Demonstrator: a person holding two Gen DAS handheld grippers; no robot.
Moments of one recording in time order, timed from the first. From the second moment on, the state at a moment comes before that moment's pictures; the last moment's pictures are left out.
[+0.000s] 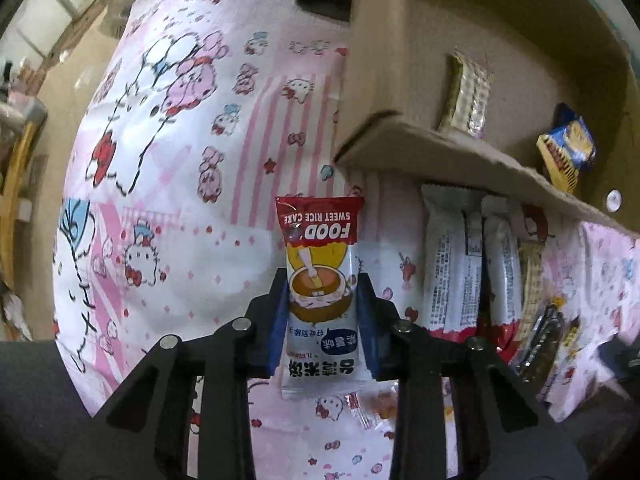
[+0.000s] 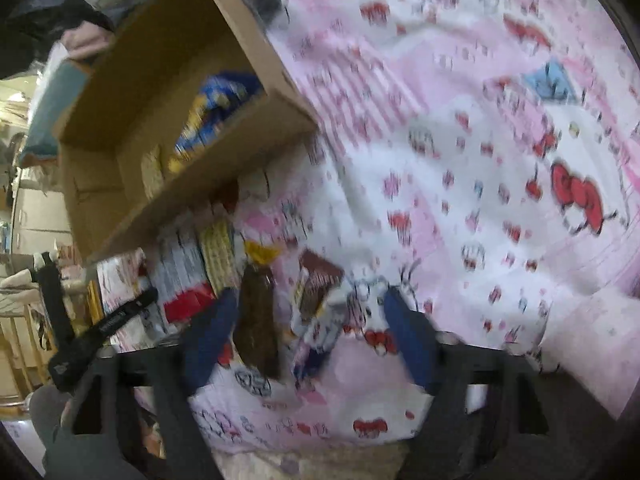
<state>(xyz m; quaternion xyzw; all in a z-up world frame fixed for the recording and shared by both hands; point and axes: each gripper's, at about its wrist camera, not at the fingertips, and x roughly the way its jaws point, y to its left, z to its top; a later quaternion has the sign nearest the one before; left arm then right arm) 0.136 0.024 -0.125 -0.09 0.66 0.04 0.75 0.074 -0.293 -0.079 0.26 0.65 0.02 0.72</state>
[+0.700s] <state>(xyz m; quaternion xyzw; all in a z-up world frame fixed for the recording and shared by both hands) 0.102 0.060 -0.064 -0.13 0.63 0.05 0.76 0.057 -0.267 -0.069 0.19 0.65 0.02 0.73</state>
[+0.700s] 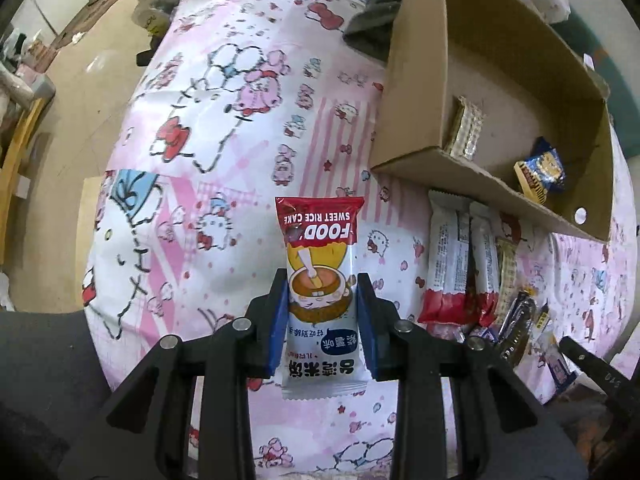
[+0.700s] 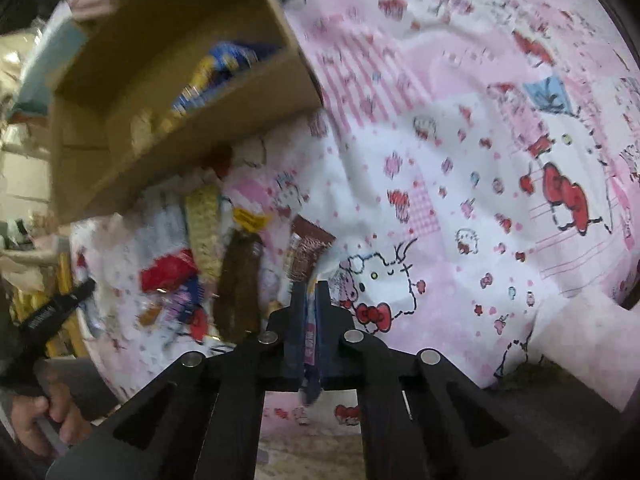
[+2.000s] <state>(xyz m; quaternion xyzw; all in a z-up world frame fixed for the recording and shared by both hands) 0.098 0.073 0.001 -0.20 0.56 0.00 0.80 0.057 -0.253 -0.022 0.27 0.58 0.07 0.76</state>
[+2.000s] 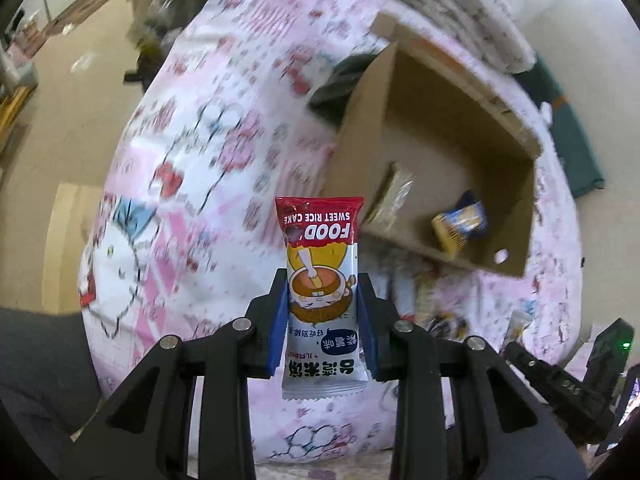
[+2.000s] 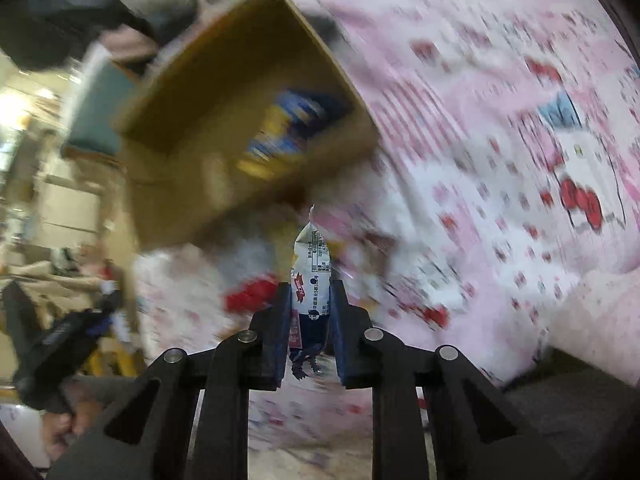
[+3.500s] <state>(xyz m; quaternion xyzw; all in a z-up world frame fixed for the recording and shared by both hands) 0.202 -0.022 -0.014 -0.04 0.51 -0.10 0.86 0.185 -0.205 -0.036 0.25 0.54 0.17 0.79</state>
